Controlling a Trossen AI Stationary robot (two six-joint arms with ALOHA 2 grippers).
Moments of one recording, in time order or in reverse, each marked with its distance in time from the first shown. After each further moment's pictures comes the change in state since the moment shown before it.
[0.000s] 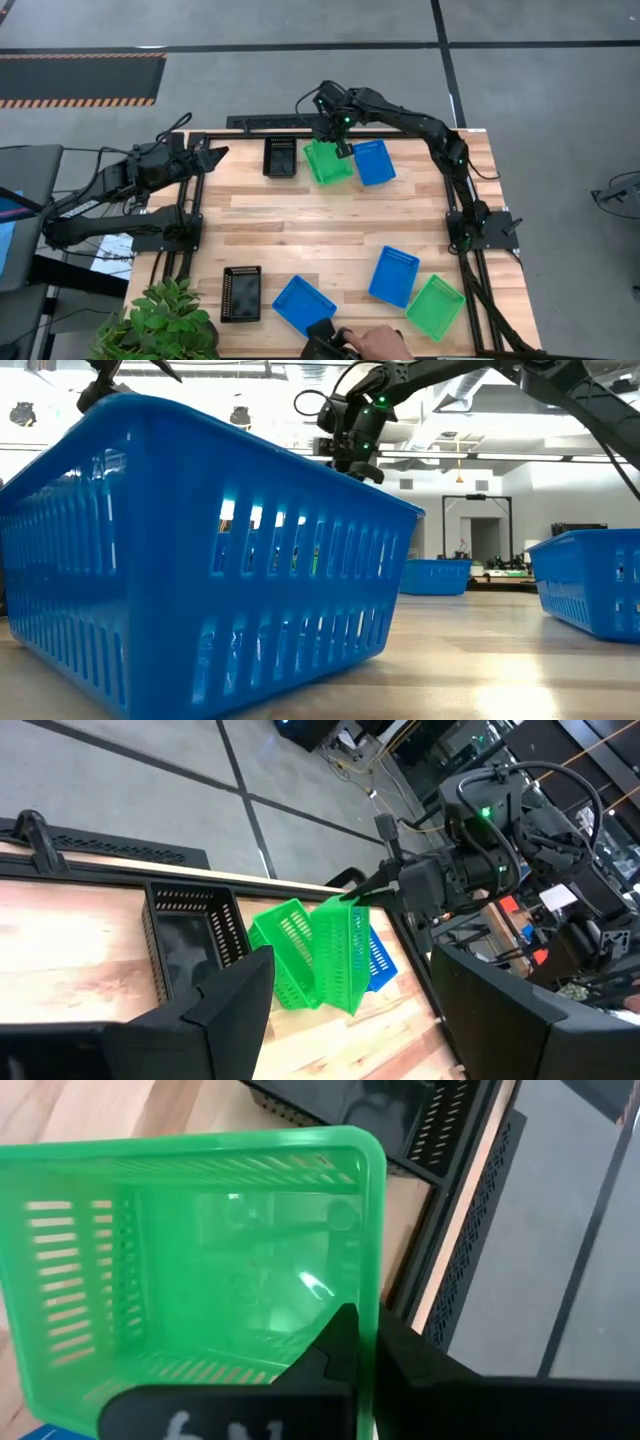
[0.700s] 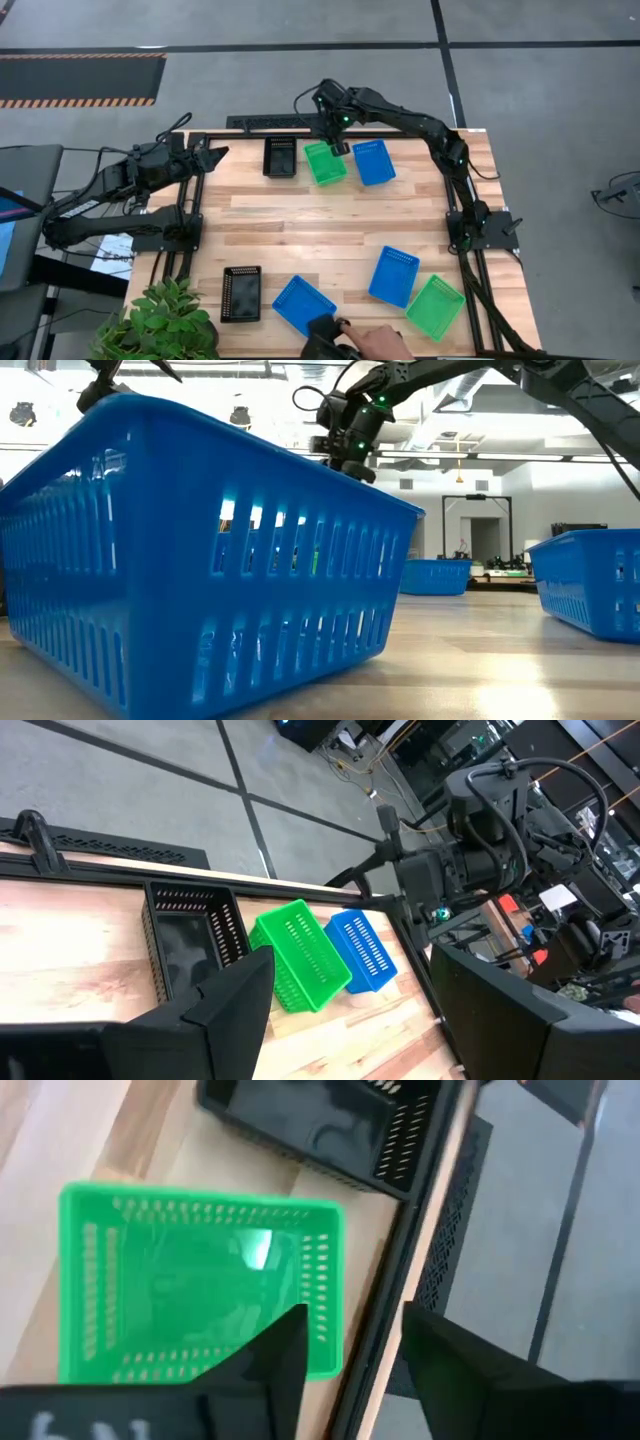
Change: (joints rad) left arm 0.000 0.000 0.000 0.000 -0.001 -0.001; right arm 0.000 -0.001 -0.001 0.069 0.013 0.056
